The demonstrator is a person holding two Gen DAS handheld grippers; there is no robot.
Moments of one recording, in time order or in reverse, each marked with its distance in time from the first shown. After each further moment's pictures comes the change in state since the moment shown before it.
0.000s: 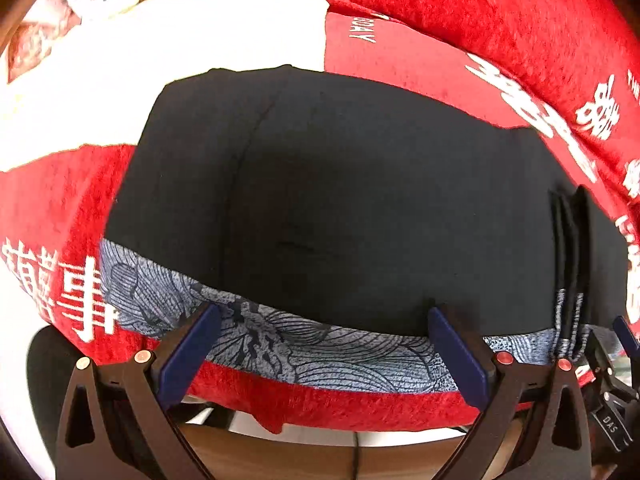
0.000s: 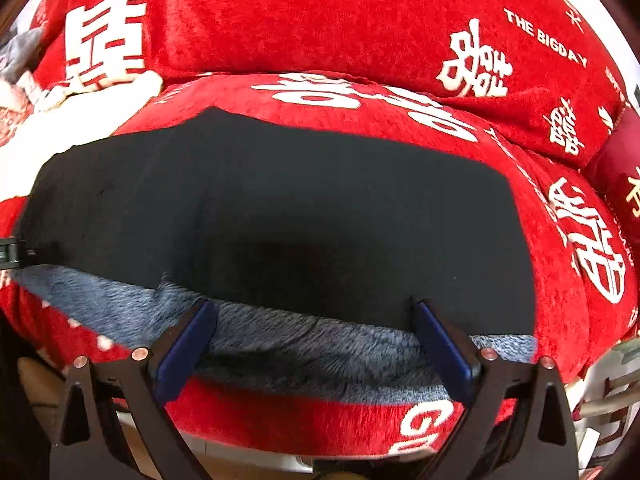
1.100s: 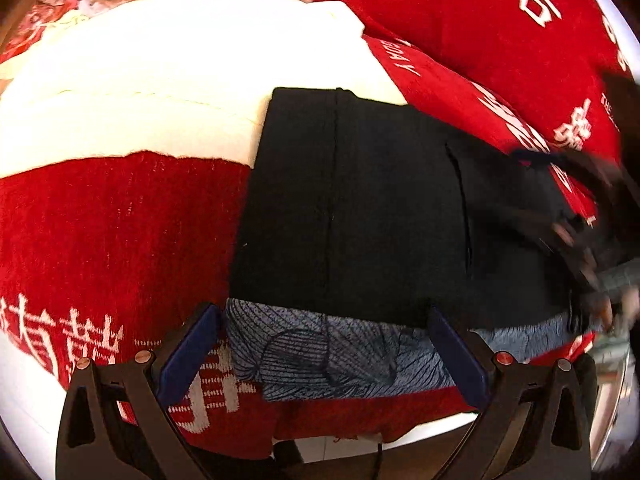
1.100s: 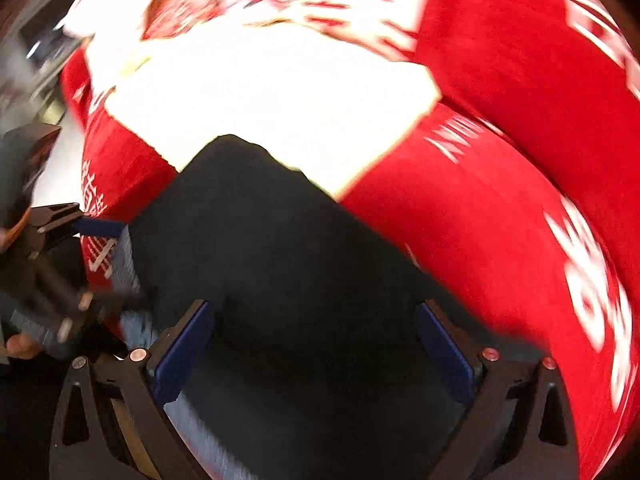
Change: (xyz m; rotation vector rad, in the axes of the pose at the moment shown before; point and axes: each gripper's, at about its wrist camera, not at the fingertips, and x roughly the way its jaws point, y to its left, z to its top) left arm 0.002 0.132 0.024 0.084 -0.024 -0.184; right arm 0.085 0.232 0.133 -0.678 0.158 0.510
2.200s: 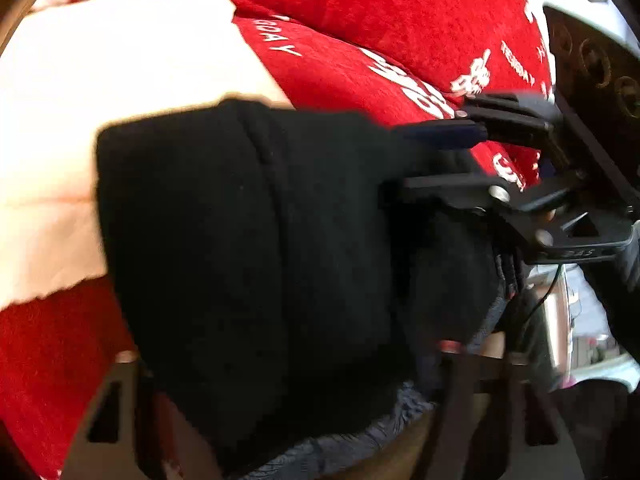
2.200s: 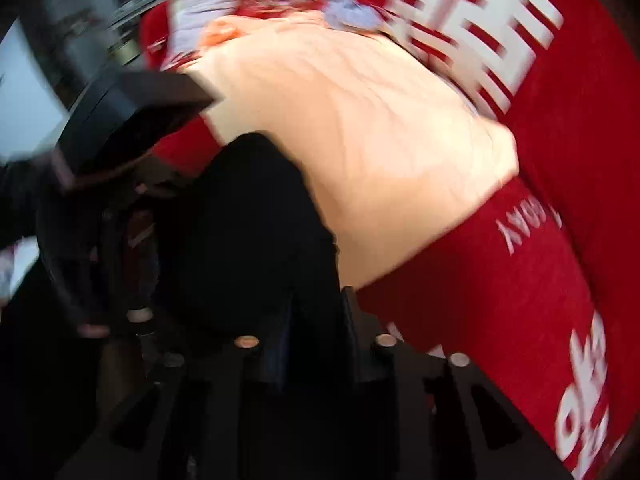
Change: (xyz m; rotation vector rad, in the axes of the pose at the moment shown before) left arm 0.011 0.005 0.058 0.222 0.134 -0.400; right arm -0.027 0.002 0.014 -0.088 -0.029 0.099
